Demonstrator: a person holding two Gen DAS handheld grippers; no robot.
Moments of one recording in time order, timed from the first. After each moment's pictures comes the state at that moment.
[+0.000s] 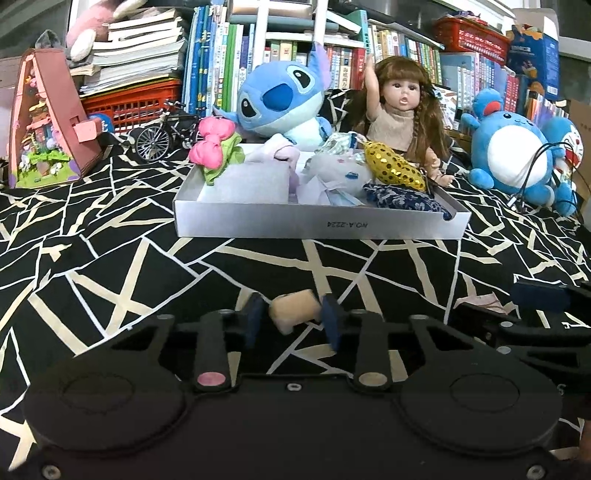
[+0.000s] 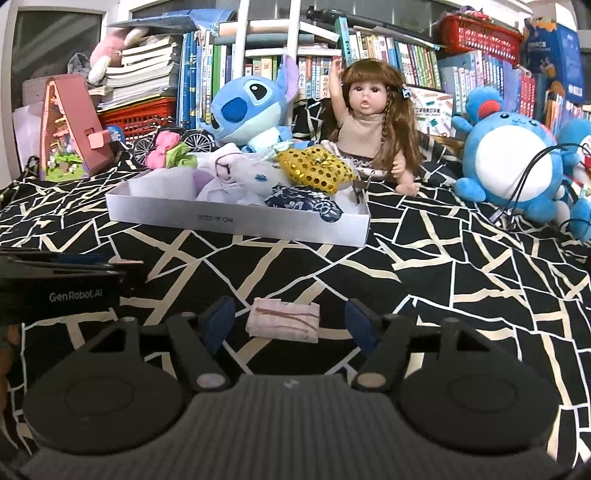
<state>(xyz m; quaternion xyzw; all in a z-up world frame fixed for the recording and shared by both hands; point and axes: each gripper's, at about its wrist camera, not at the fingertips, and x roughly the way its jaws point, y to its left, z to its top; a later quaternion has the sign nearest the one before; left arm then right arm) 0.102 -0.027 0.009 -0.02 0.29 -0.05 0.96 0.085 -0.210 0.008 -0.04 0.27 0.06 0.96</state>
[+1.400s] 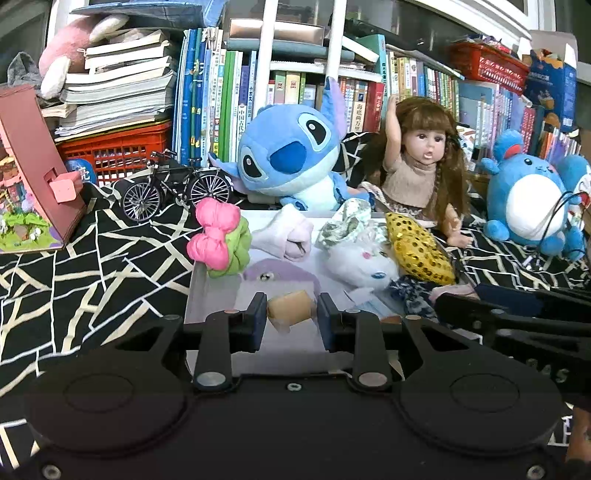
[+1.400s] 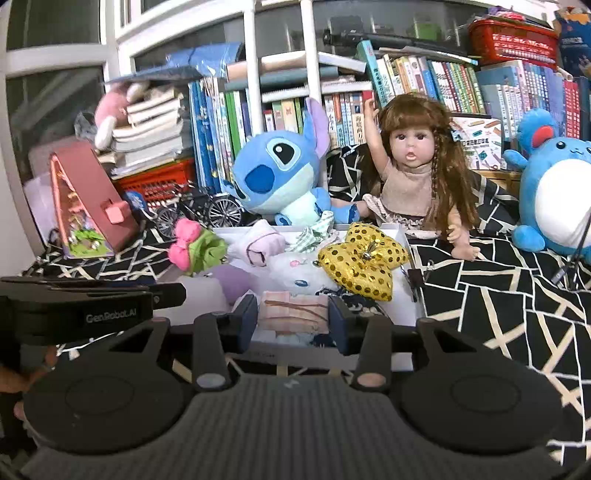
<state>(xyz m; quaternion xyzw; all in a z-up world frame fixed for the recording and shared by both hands) 0.199 -0.004 0.077 -0.03 0.29 -0.06 0.96 0.181 -0.194 0.068 0.03 0.26 0.12 0.96</state>
